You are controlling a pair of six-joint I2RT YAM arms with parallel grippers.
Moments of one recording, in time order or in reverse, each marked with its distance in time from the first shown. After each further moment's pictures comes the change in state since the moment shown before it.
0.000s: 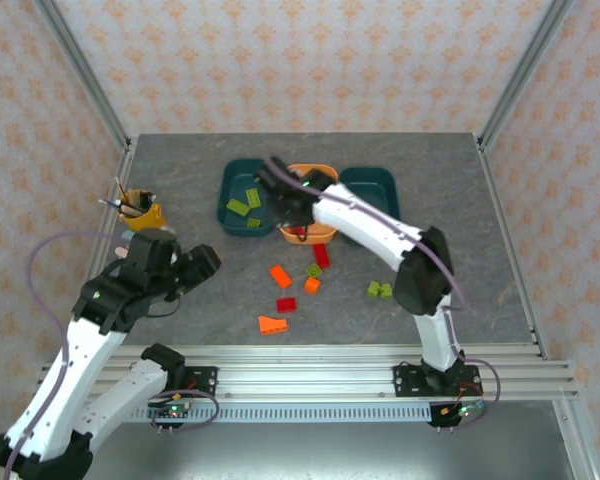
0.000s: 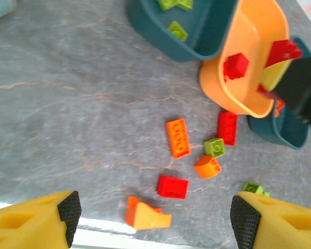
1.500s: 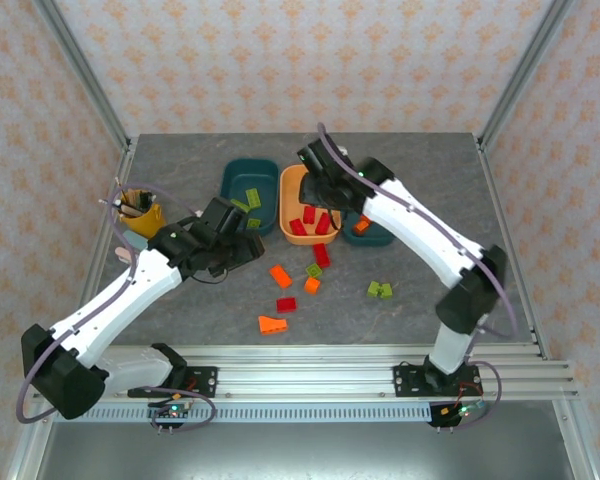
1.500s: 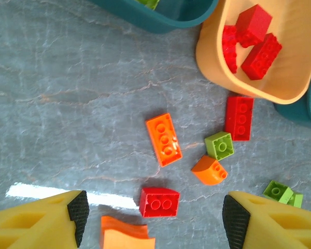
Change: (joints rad) left arm -0.178 0.390 0.107 0.089 -0.085 -0.062; right arm -0.047 -0.299 -0.167 0.034 0.048 0.009
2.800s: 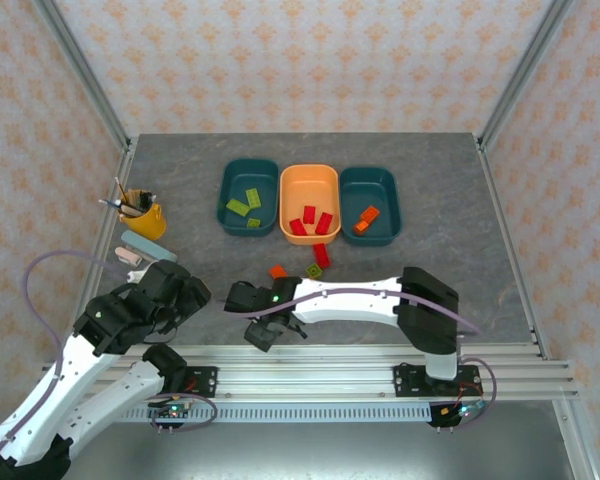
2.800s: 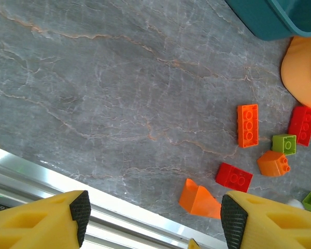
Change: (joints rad) left arm -0.007 -0.578 -0.240 -0.347 -0.135 -0.227; right arm 0.581 0.185 -0.348 0.154 -0.121 -0.467
